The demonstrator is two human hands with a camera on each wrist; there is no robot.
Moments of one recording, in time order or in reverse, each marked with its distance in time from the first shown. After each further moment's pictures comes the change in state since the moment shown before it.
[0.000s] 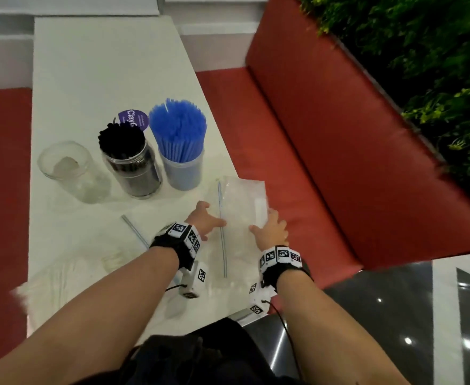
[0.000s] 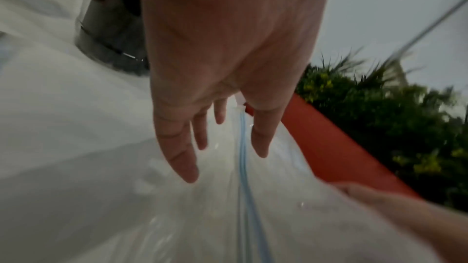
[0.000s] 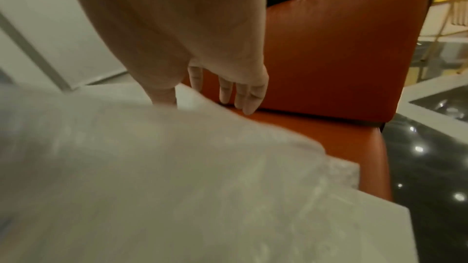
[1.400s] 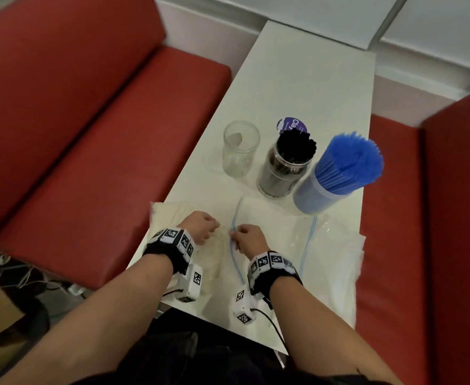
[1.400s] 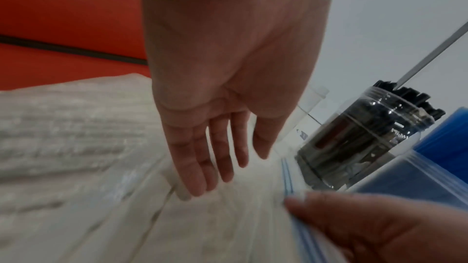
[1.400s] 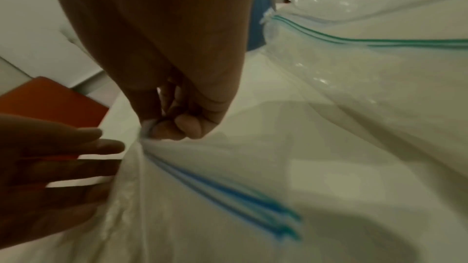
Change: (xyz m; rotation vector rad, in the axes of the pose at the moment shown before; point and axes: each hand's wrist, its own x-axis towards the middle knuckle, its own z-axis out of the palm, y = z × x) left_hand -0.071 -0.197 -0.152 -0.410 0.402 -0.137; right_hand -0.114 -0.140 0.181 -0.104 -0.742 -0.580
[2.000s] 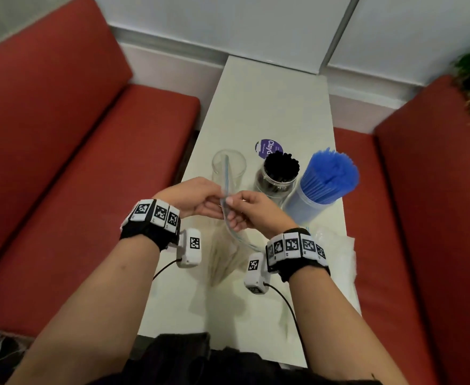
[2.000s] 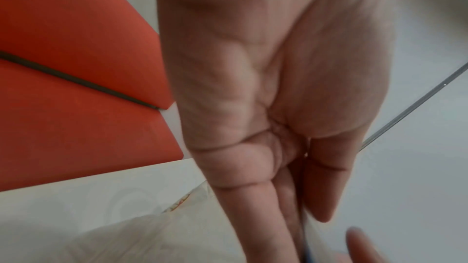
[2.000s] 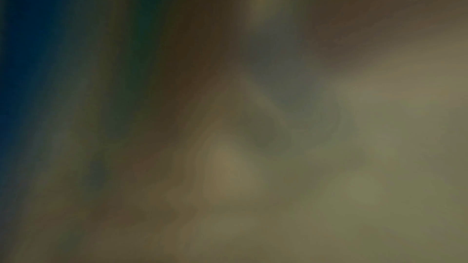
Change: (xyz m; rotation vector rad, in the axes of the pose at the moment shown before) left_hand -0.027 0.131 -0.096 -0.243 -0.548 0.259; right_hand -0.039 -0.136 -0.057 0.405 -0.159 -0.258
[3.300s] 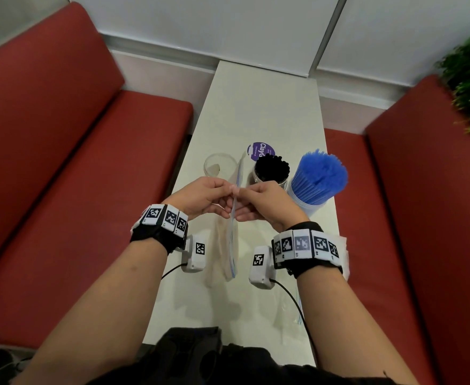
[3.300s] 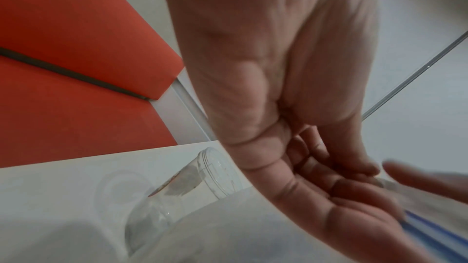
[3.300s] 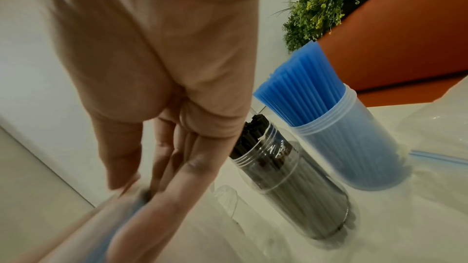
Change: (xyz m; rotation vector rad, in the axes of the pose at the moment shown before) left_hand 0.011 0.007 0.030 0.035 0.010 0.220; right_hand -0.020 -0.037 -0.024 -0.048 0.128 0.011
